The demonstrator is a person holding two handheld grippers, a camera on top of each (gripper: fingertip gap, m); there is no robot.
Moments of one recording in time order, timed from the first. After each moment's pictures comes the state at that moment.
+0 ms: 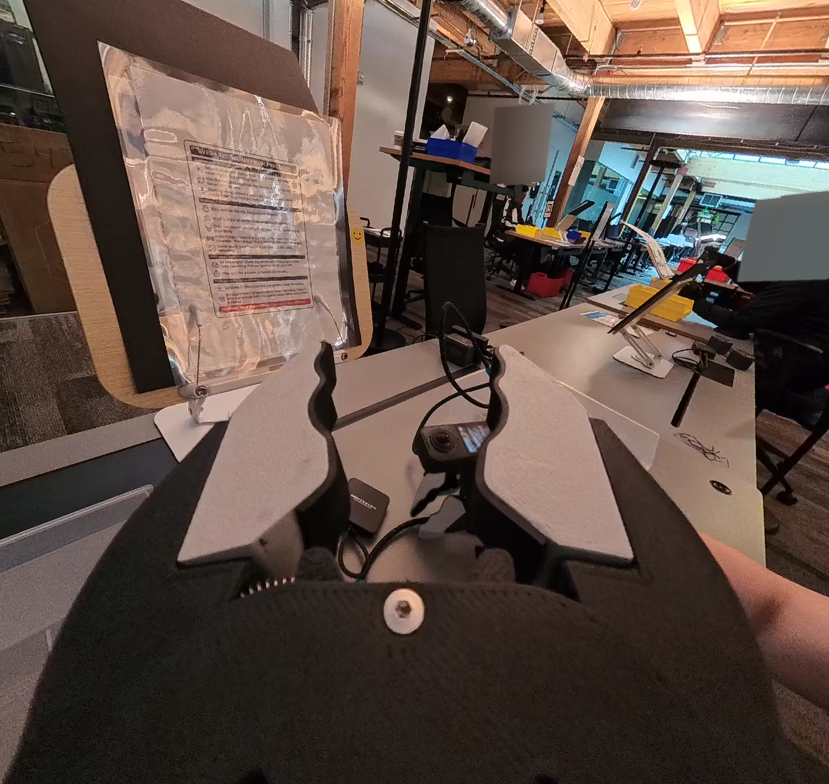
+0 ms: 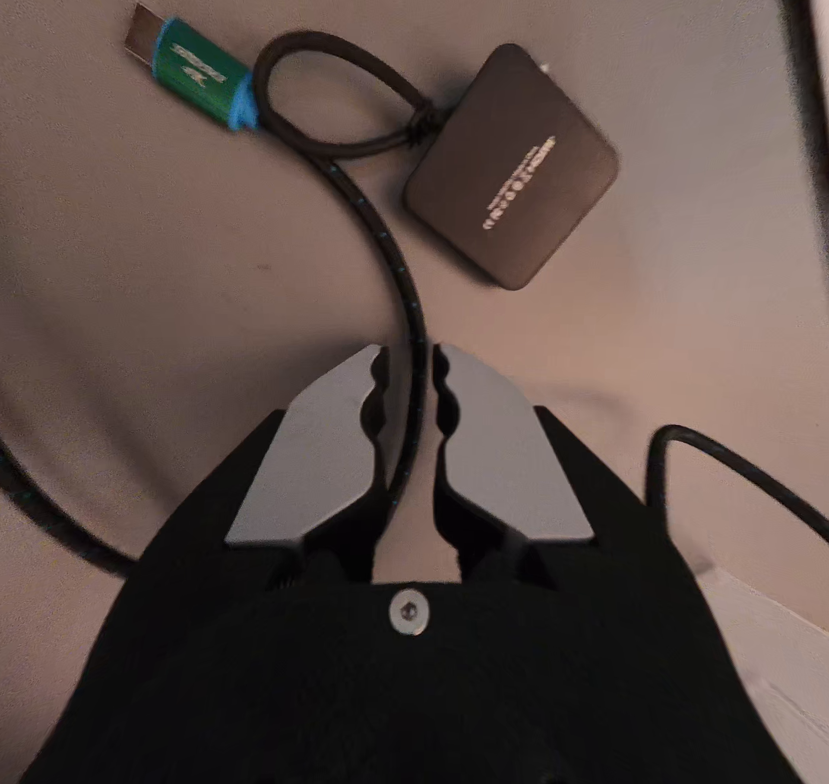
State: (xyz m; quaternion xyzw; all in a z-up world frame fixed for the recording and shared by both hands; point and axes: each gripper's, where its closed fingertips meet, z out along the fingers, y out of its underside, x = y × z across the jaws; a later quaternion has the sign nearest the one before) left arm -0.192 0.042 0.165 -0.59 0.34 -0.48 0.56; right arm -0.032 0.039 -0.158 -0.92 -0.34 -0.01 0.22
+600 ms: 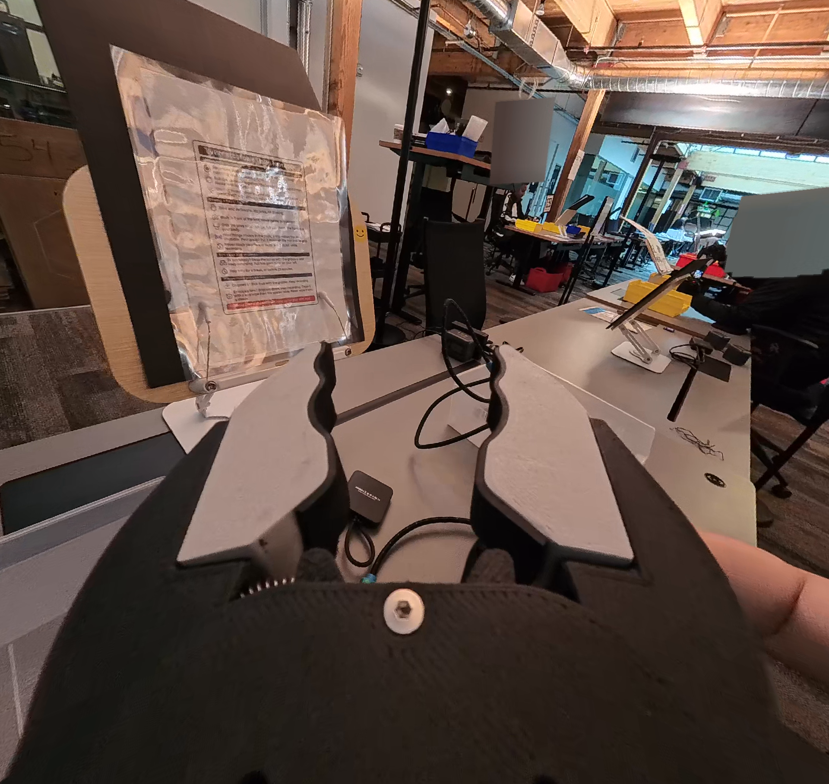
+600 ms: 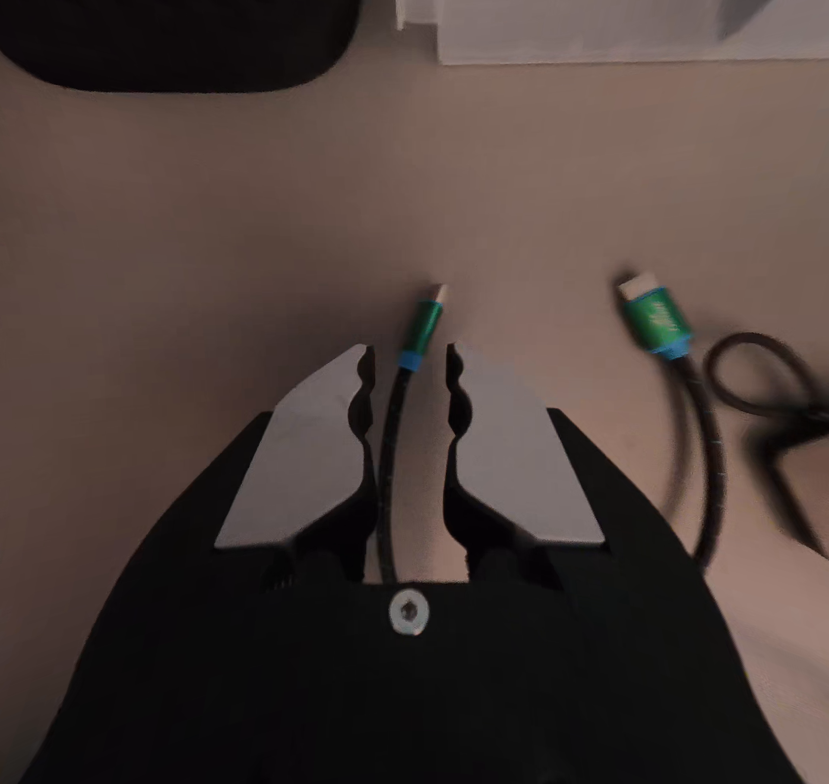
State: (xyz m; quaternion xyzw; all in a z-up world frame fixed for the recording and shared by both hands) left arm -0.204 0.045 0.169 -0.59 0.35 -0.48 0.55; right arm -0.187 -0.049 -0.132 -0.81 -0.51 0.16 0.24
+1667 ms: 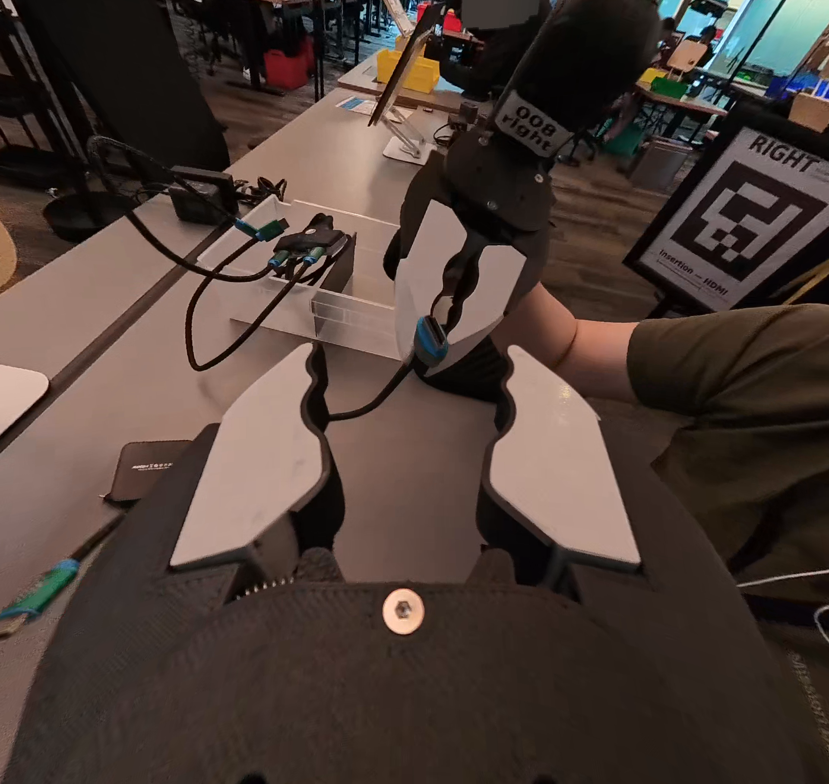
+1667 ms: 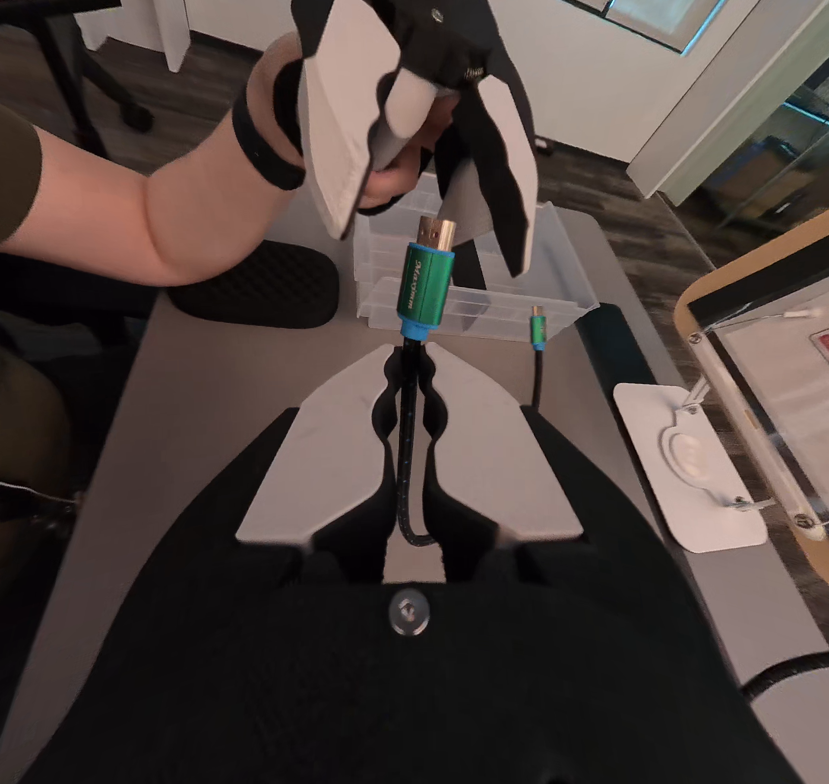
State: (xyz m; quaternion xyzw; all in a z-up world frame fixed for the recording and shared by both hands) left arm -0.147 -0.086 0.111 -0.50 0.62 -0.52 0.30; right arm -0.146 -0.085 0.079 -0.69 -0.48 0.16 0.53
